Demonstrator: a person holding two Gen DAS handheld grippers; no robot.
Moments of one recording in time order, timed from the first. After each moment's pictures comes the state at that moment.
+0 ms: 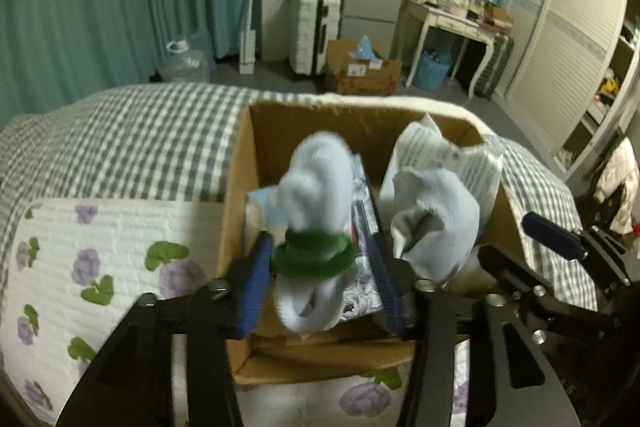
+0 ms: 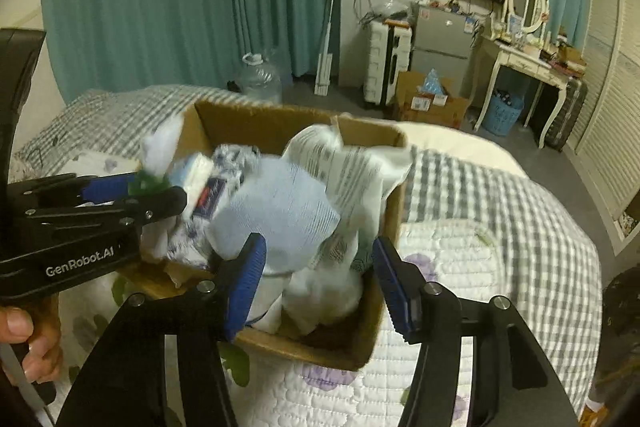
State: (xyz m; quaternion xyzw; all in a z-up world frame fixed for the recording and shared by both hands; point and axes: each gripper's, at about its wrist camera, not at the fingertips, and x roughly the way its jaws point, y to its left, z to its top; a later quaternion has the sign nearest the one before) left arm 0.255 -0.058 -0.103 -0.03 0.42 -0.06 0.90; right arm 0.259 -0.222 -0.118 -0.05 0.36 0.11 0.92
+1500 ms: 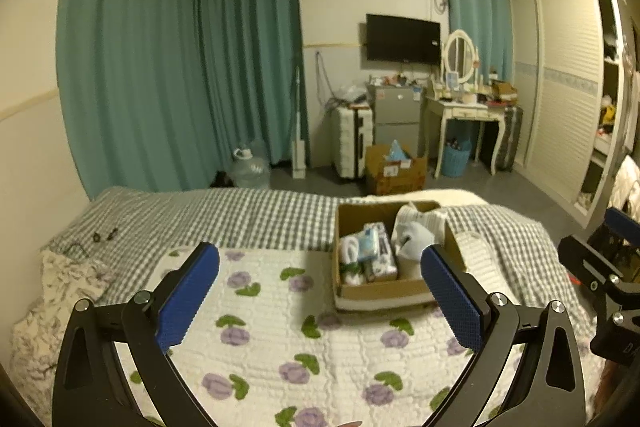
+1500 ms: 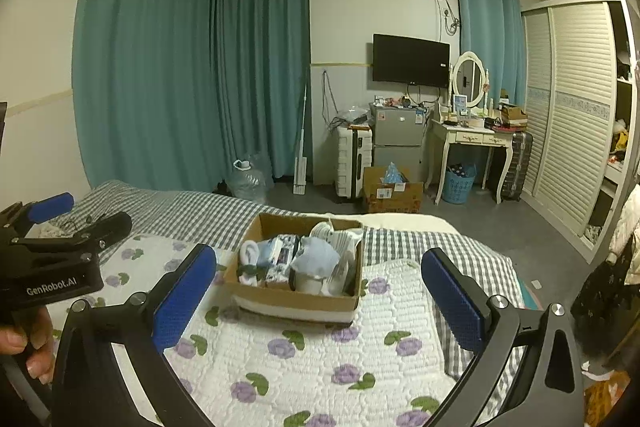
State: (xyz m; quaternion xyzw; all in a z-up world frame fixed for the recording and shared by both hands) left arm 0.035 -0.011 0.039 0.02 0.24 0.01 0.97; right arm 0.002 -0.215 0.045 0.00 0.19 0.06 0.98
